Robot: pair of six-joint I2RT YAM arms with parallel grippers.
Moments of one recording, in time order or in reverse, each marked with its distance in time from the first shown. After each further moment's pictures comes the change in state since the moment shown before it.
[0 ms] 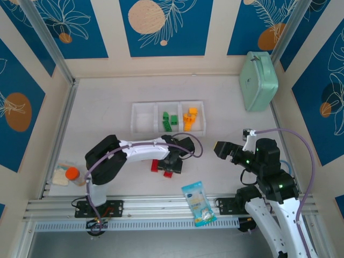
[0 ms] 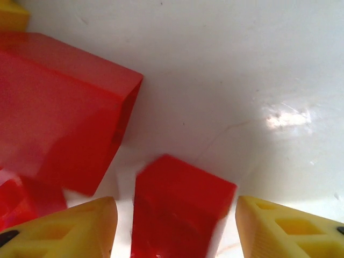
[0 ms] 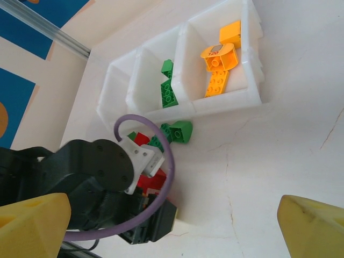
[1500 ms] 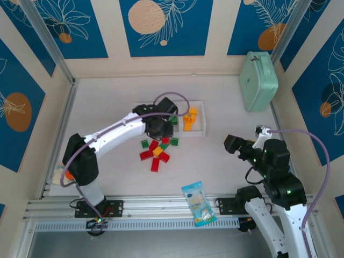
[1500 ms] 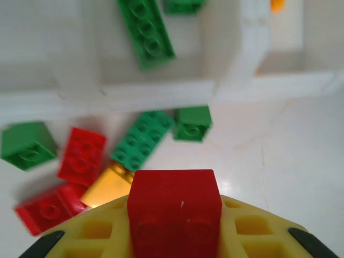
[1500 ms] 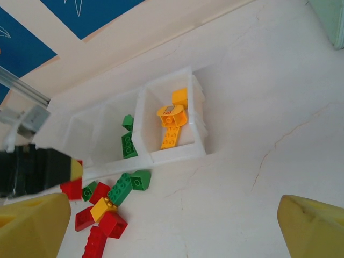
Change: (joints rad) left arm 0.295 -0.193 0.235 -0.066 -0.013 0.124; right arm -0.016 -0.001 0.123 -0.048 0.249 -0.066
